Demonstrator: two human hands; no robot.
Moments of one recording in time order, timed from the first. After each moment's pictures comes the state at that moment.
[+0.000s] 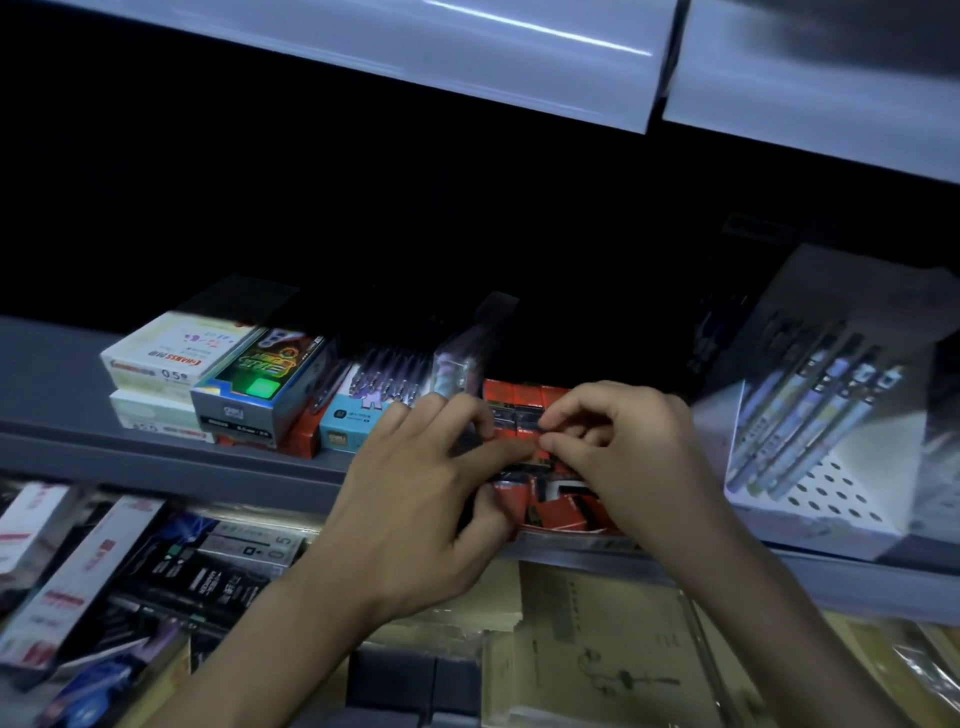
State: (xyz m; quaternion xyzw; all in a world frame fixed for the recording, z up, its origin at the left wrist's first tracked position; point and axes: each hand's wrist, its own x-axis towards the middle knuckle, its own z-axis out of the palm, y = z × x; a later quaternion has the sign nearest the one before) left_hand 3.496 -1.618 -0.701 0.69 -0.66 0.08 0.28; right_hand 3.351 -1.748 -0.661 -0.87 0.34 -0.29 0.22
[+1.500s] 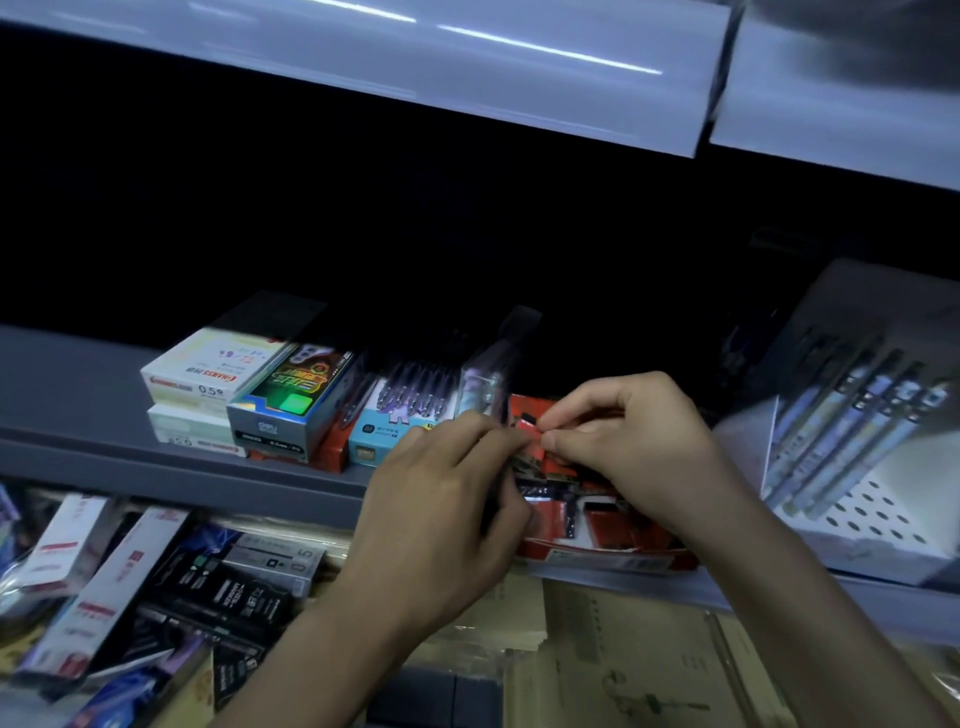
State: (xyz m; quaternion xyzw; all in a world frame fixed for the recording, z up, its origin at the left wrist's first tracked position) left_hand 3.496 -1.619 -0.710 0.70 -0.59 0.11 0.38; right_hand 3.373 -1.756 -0.651 -0.81 0.36 -0.23 0.39
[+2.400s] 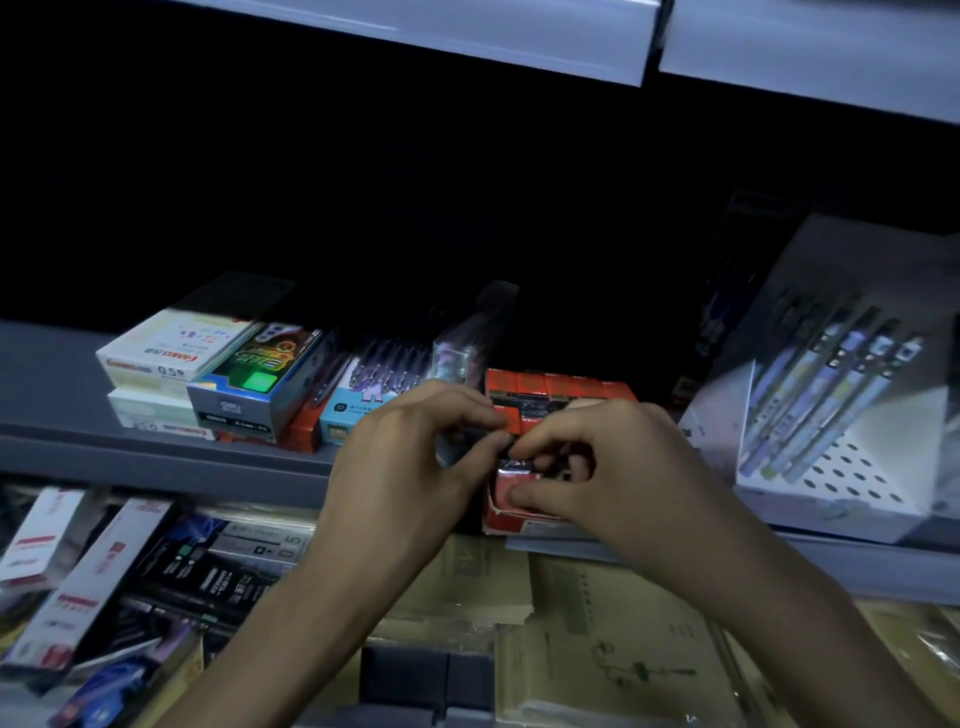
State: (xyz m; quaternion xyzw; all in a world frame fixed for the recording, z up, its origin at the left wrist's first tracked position) left_hand 3.496 -1.623 -0.702 0.71 -0.51 0.00 0.48; right_hand 3.344 -1.721 -0.651 -0.92 0.30 -0.16 0.22
